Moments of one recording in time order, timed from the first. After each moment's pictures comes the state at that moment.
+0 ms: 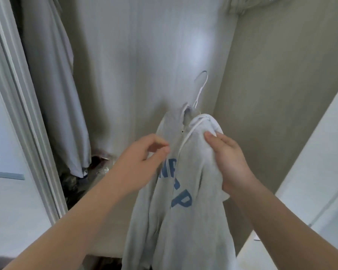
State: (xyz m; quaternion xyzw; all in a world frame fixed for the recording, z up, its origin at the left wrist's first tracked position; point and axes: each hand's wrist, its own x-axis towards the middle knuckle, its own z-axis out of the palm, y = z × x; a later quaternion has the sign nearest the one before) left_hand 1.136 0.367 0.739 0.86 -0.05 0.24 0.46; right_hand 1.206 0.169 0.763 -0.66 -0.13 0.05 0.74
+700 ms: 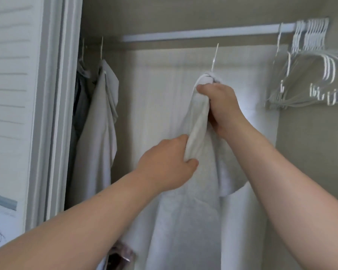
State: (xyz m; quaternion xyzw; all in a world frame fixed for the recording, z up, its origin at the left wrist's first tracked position) left_hand 1.240 0.432 0.932 0.92 0.03 0.36 0.15; right_hand 1.347 0.342 1.030 -0.54 -0.41 -0.09 0.73
